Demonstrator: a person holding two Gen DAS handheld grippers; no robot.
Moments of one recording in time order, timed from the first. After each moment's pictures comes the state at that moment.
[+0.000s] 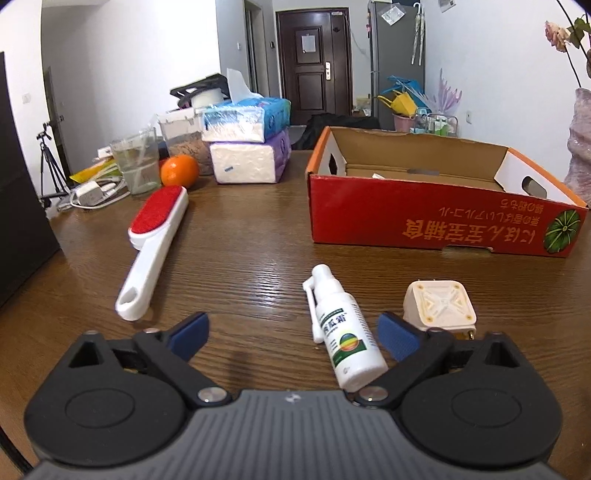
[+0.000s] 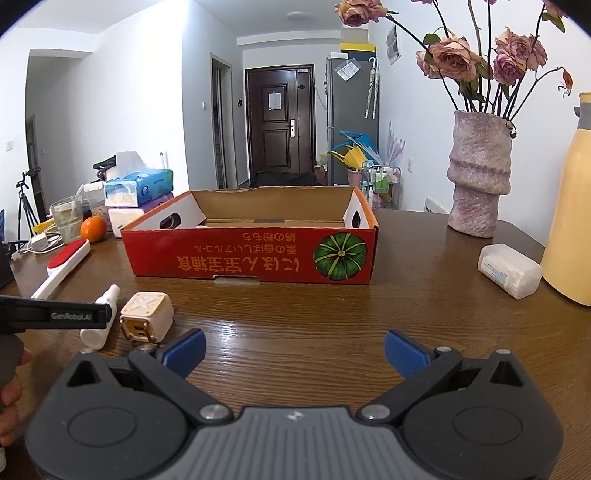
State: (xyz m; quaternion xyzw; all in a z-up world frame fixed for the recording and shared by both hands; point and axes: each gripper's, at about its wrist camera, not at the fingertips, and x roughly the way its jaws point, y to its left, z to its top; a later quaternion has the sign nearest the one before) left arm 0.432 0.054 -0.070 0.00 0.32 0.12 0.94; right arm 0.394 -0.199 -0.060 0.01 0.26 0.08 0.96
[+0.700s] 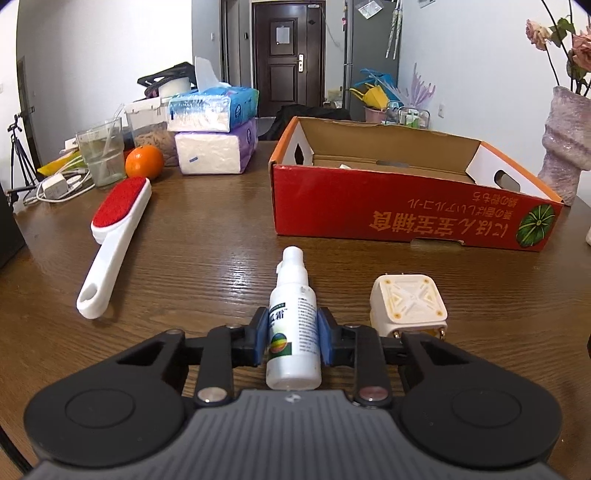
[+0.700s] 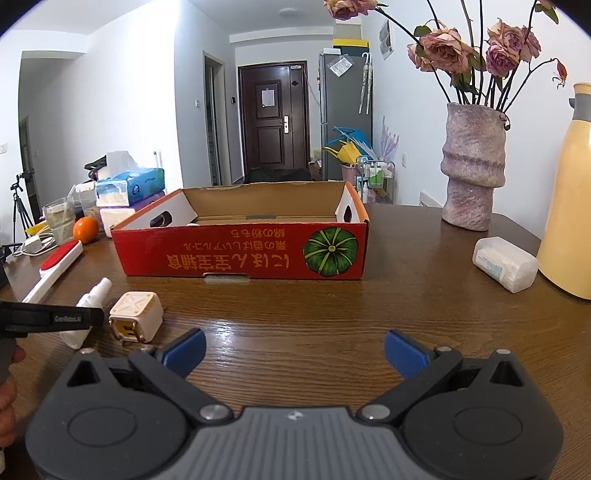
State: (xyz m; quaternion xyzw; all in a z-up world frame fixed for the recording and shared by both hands) left arm 0.437 0.049 -0.073 -0.01 0.33 0.07 0.94; right arm 0.399 -0.205 -0.063 0.02 0.27 0.07 0.96
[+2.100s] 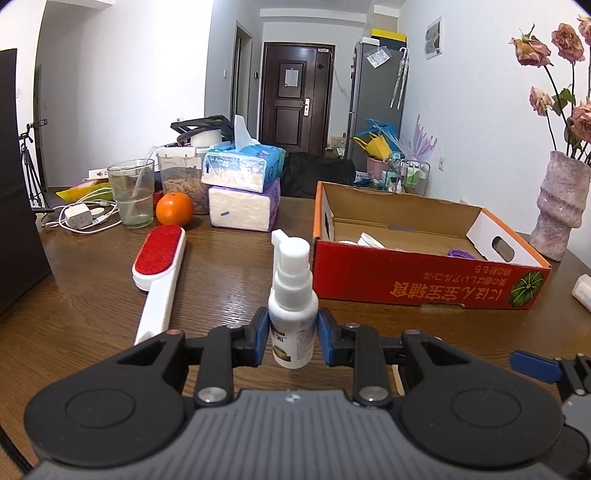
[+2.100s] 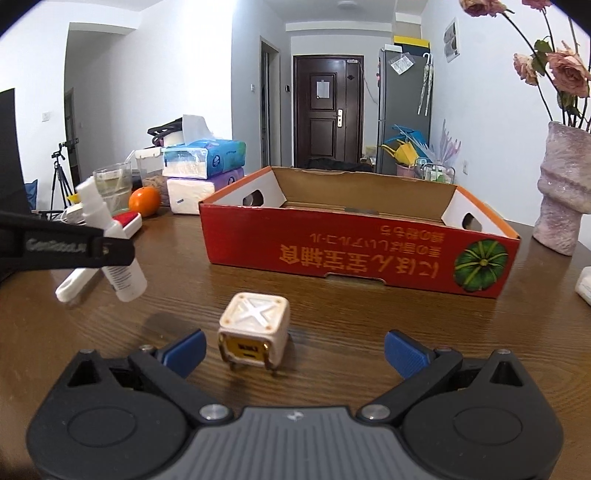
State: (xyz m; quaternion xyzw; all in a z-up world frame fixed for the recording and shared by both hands) left arm 0.410 0.092 -0.032 -0.05 0.25 0.07 0.96; right arm 0.435 -0.083 -0.080 -0.02 0.28 0.15 0.95
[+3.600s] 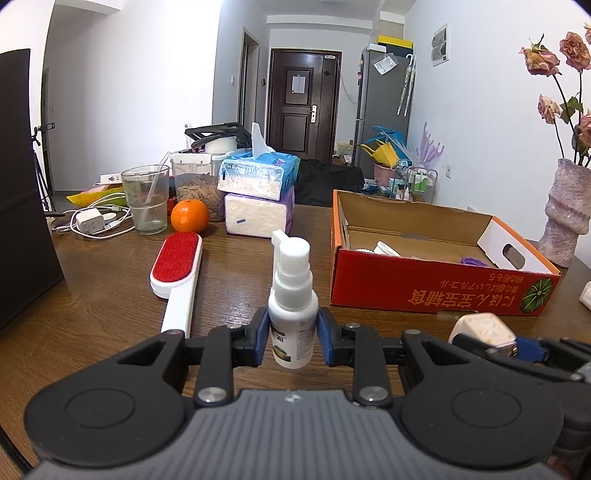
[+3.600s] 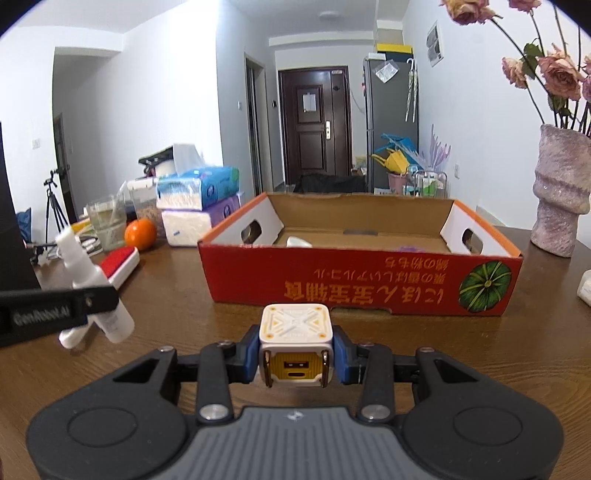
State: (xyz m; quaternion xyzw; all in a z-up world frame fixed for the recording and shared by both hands) left arm 0.406 0.106 -0.029 -0.05 0.24 0.08 0.97; right arm 0.441 -0.081 -0.059 0.01 0.25 0.13 0.96
